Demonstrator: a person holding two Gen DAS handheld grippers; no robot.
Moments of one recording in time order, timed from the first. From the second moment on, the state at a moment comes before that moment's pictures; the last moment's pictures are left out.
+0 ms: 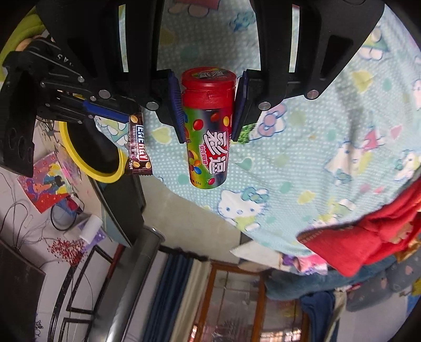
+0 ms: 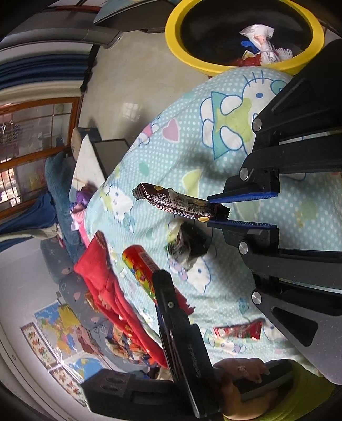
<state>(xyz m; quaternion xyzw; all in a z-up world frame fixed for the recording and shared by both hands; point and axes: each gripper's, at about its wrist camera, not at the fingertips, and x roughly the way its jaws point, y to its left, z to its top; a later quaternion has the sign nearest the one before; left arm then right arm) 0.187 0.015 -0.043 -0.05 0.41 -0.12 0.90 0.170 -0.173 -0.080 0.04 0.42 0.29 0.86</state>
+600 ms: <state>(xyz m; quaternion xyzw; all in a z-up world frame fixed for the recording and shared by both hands) 0.151 0.001 -0.006 -0.07 0.35 -0.11 0.93 0.142 -0.204 -0.036 0.03 0.36 0.28 0.89</state>
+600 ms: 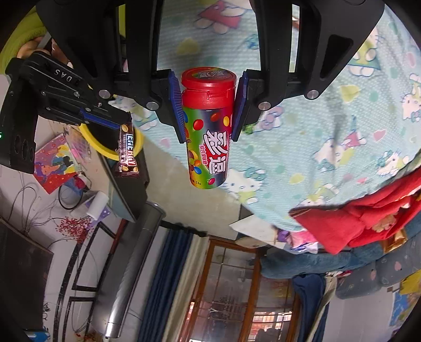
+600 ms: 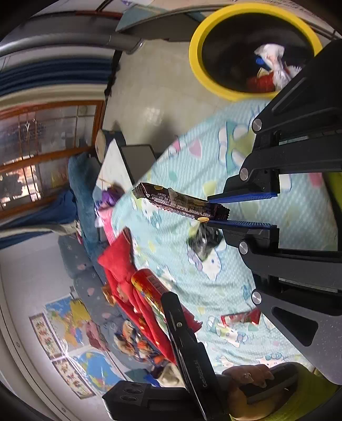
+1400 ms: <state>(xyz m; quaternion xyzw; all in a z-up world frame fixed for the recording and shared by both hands) 0.170 -0.133 -0.022 -0.04 0.36 -0.24 0.90 0.150 -0.349 -0.037 0.13 0.34 0.11 0.92</state>
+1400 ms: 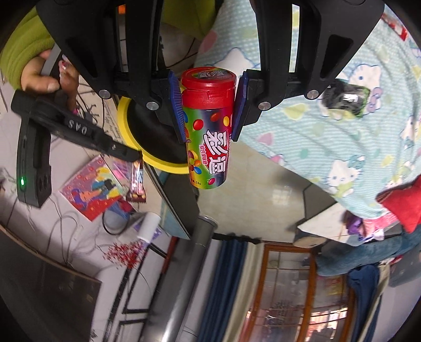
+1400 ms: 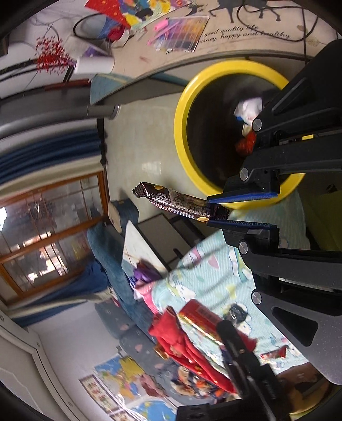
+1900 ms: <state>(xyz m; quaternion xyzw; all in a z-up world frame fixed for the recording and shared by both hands) 0.170 -0.196 -0.052 0.01 0.38 -0.29 0.88 0.153 -0.404 -0.061 0.16 0.36 0.05 0.92</state>
